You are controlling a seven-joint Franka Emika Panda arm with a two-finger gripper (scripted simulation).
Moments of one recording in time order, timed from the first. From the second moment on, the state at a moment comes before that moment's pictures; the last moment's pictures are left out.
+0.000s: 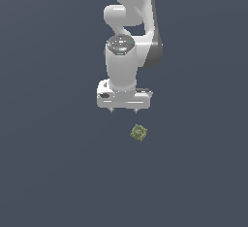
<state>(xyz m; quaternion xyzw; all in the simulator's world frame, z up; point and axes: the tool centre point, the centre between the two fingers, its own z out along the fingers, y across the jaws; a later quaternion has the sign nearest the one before) -0.002 0.000 0.172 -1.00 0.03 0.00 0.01</state>
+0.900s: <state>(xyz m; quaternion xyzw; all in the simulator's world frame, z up) 0.005 0.032 0.175 -1.00 -0.01 0.00 0.02</state>
